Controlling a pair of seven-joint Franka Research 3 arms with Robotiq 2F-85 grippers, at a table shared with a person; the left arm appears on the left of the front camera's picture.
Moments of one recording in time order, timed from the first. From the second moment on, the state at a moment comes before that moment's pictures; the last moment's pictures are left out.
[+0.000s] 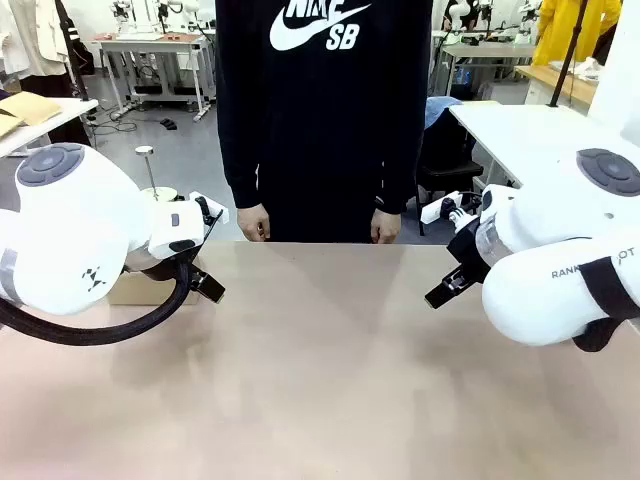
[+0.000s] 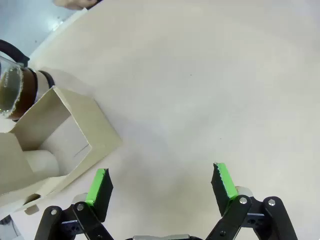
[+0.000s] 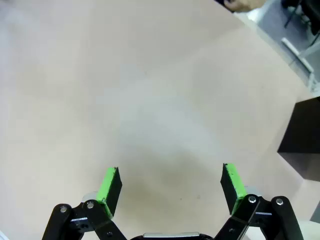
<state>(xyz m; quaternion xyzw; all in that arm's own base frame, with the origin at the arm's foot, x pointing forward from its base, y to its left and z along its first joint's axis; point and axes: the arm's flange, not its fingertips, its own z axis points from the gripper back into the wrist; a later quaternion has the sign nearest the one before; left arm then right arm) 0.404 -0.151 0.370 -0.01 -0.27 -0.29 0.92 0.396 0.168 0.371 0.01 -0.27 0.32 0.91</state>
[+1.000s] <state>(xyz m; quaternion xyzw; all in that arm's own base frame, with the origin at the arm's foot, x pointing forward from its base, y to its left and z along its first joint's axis) 0.404 -0.152 0.370 -0.01 -0.27 -0.29 0.92 0.399 0.169 0.377 0.02 -0.27 0.32 0.91</state>
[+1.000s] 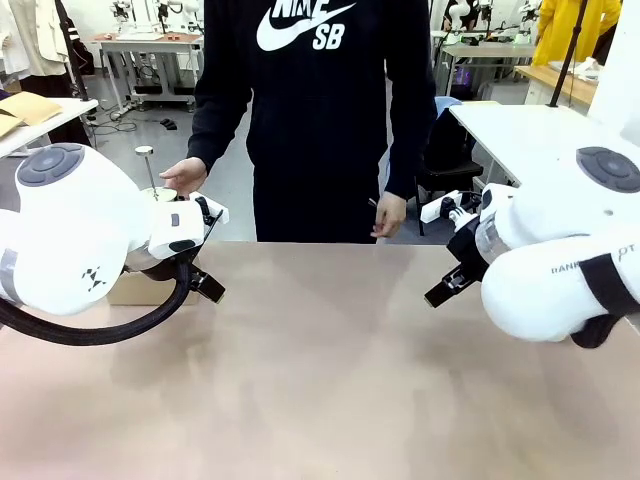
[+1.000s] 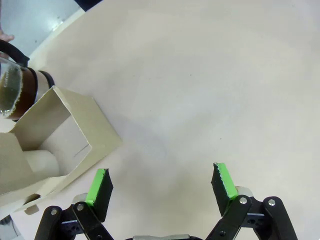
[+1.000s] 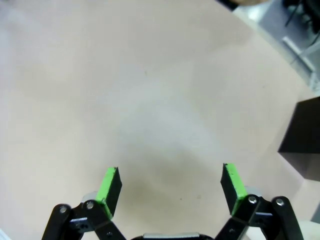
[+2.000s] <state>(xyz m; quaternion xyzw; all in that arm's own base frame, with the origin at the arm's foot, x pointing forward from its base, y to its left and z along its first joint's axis) 0.404 -0.151 0.371 -0.01 -0.27 -0.29 0.92 0.440 -0.096 0.605 0.30 -0.36 0.51 0.72</state>
